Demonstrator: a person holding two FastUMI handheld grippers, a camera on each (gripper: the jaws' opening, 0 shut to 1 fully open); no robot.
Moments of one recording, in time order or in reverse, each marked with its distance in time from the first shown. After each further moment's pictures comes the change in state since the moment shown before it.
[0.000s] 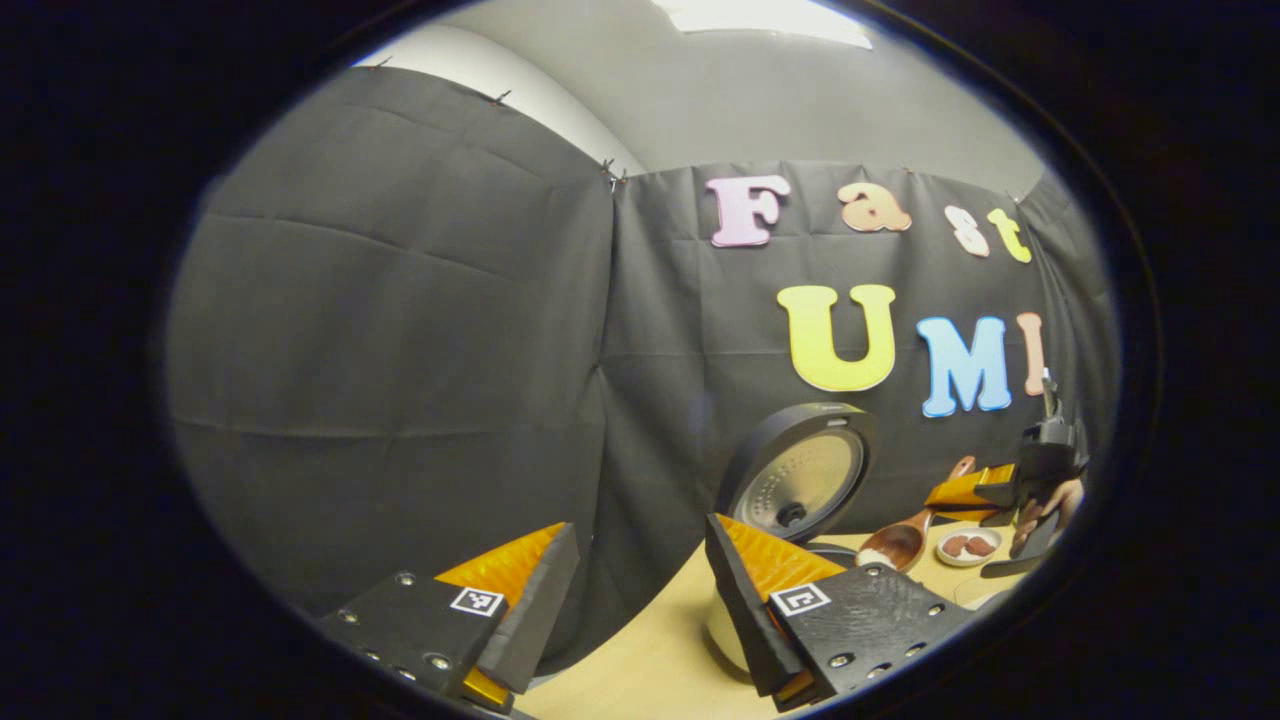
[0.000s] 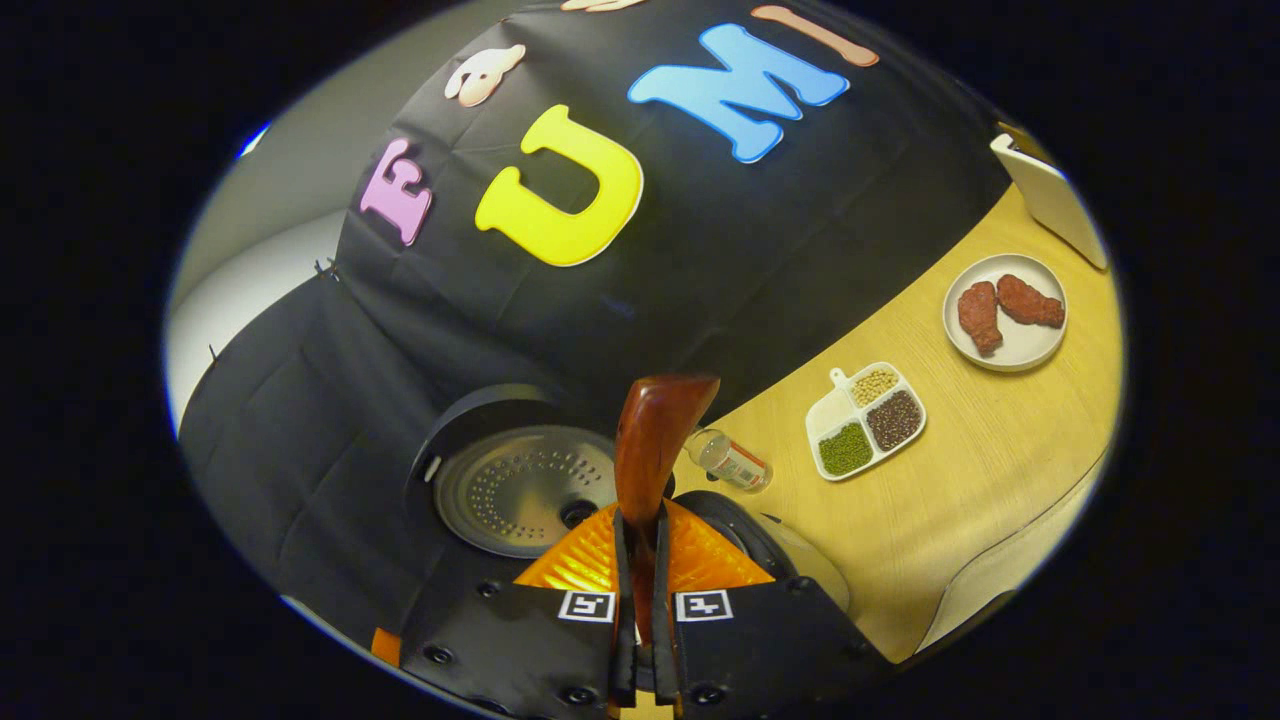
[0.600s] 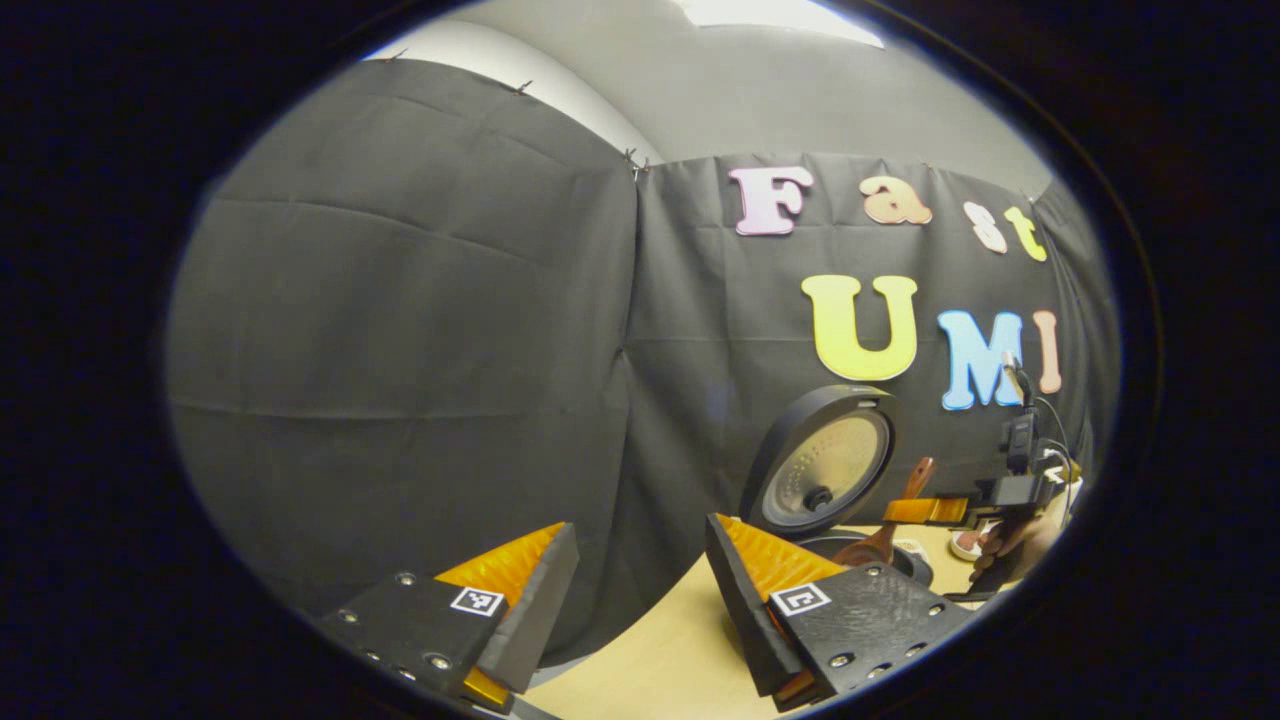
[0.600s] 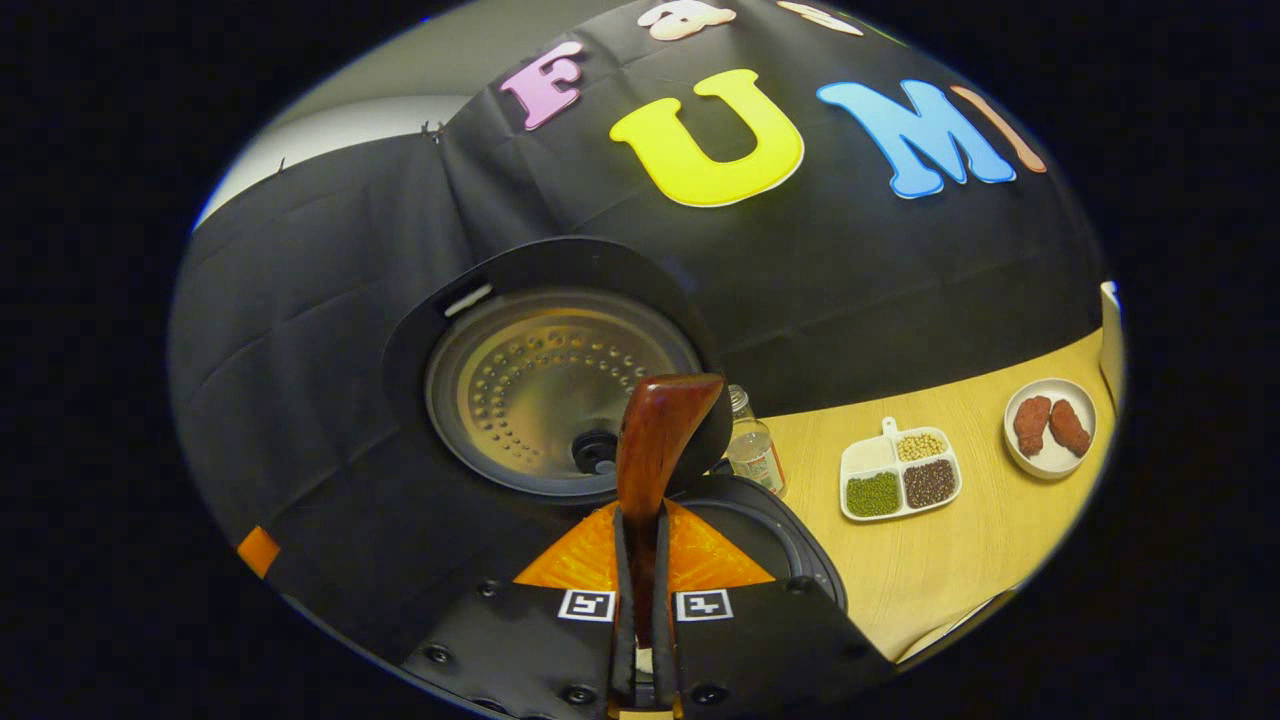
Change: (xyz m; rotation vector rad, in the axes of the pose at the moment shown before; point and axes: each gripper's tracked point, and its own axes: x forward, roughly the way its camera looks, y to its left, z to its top) left arm -0.007 0.025 -0.018 -0.024 0.034 0.046; right arm 0.044 0.027 -0.062 -0.464 0.049 0.016
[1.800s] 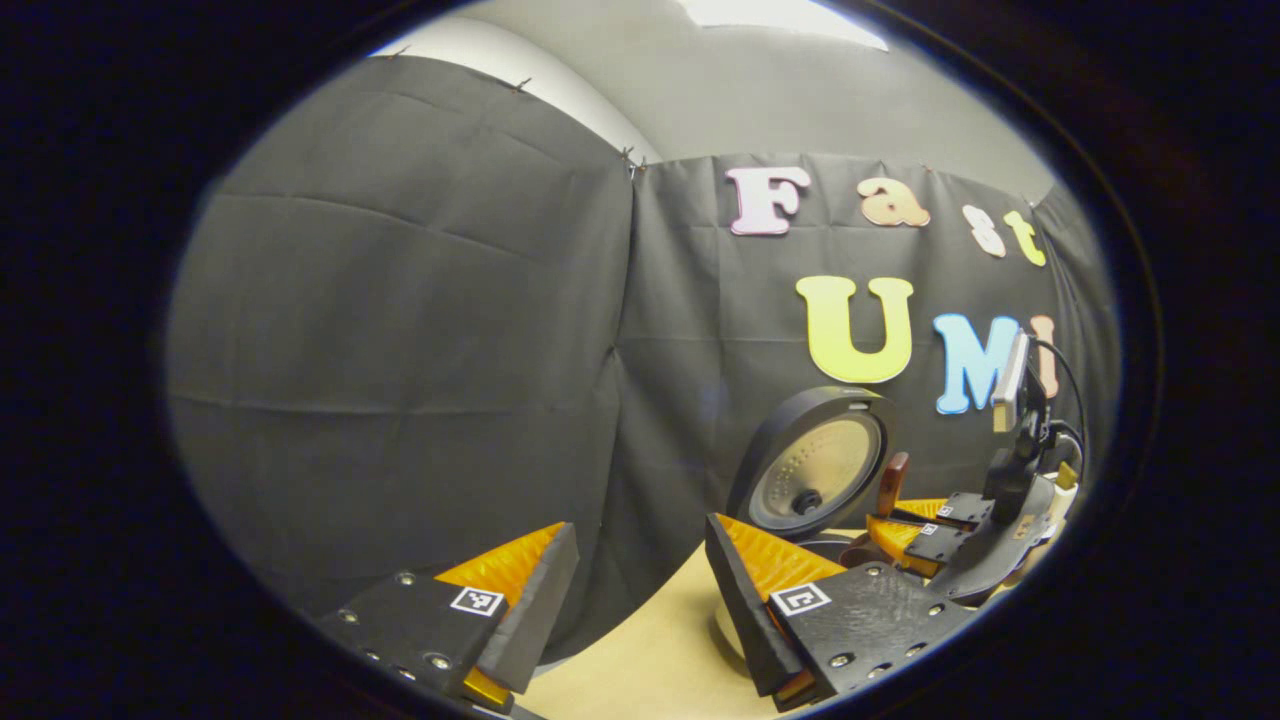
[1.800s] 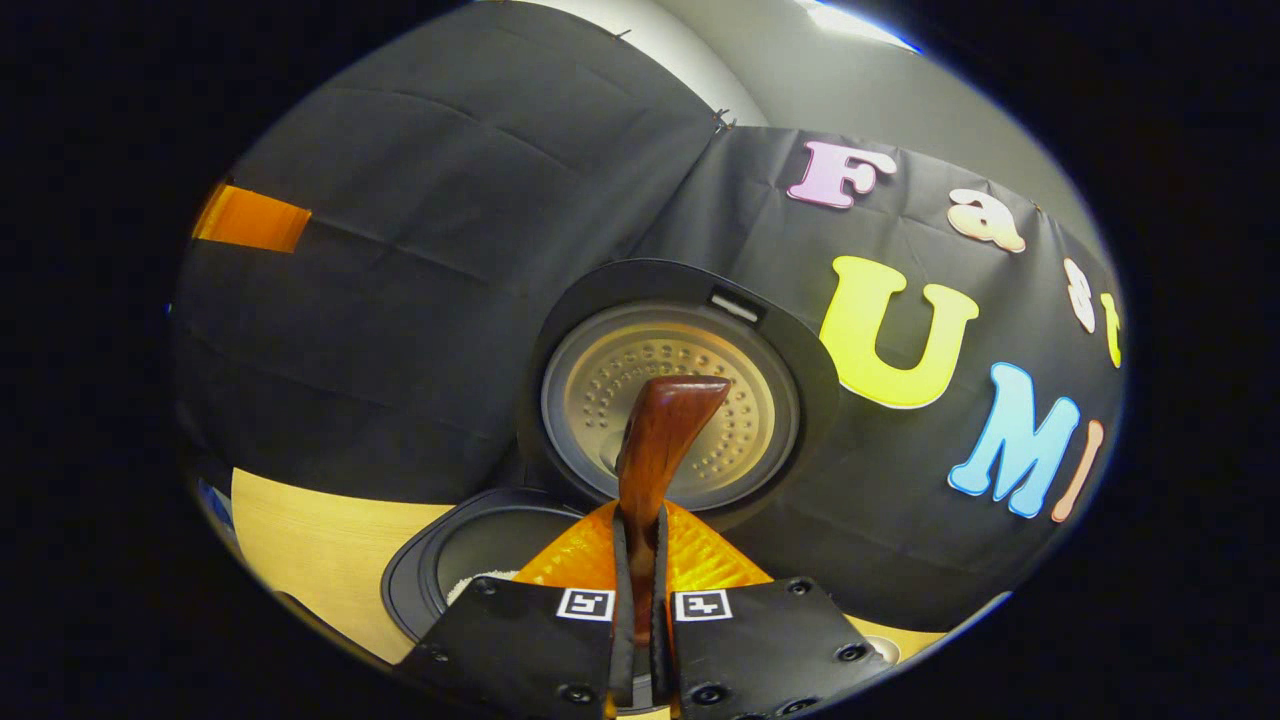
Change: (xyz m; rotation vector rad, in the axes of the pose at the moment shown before) left arm 0.006 -0.016 0.000 -0.008 -0.004 -0.017; right arm -0.016 0.029 0.005 -0.860 -0.171 0.008
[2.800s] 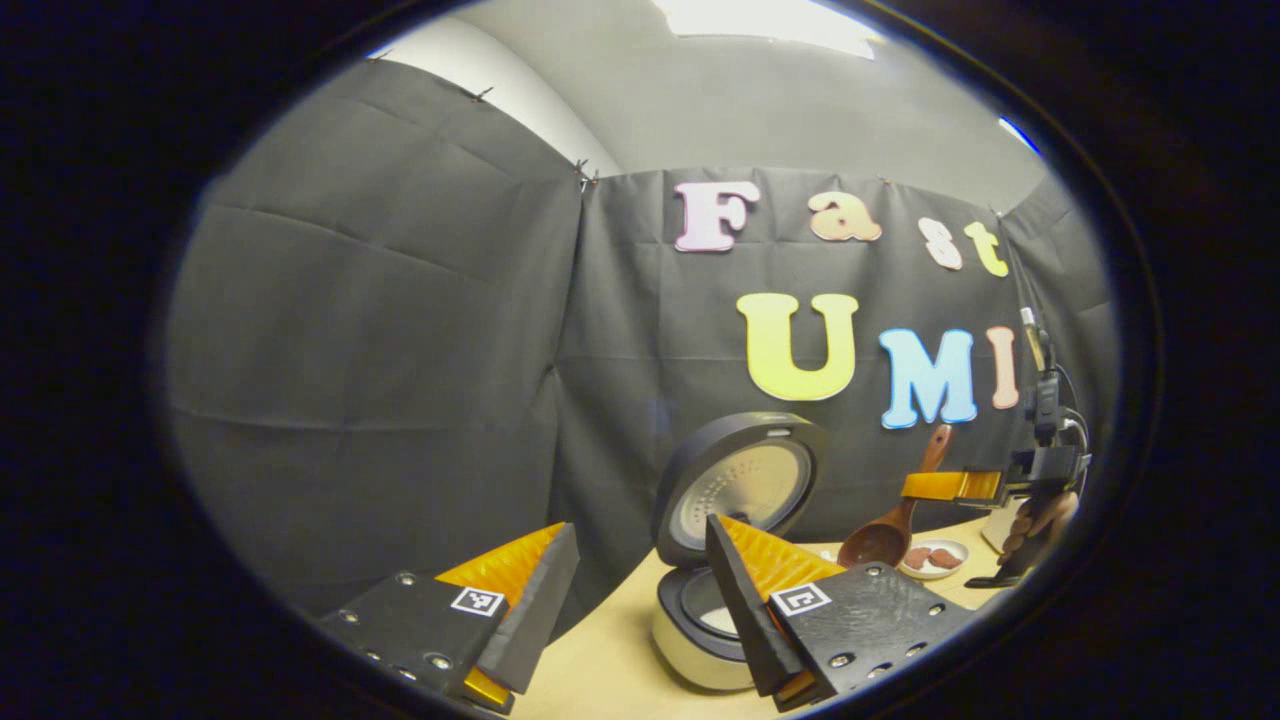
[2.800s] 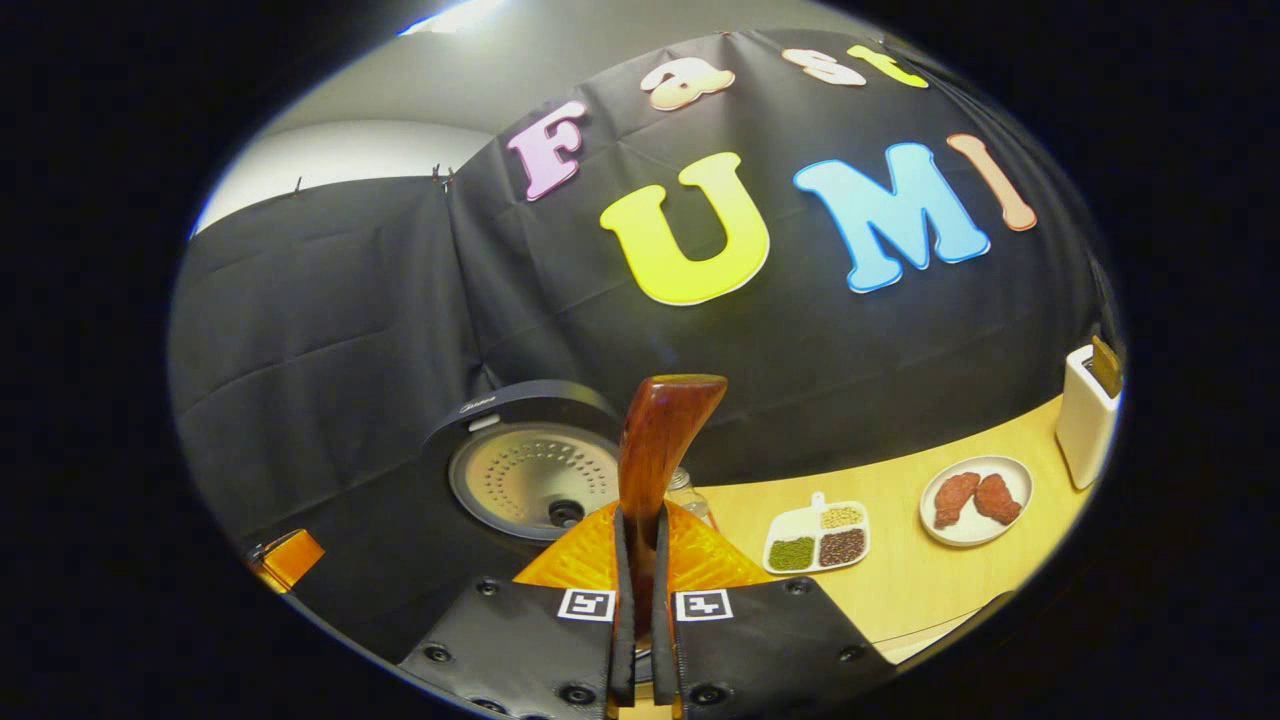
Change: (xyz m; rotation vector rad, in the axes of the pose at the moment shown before) left arm 0.001 -0.082 0.024 -0.006 -0.051 -0.160; right arm -0.082 -0.127 0.003 0.831 0.033 -0.150
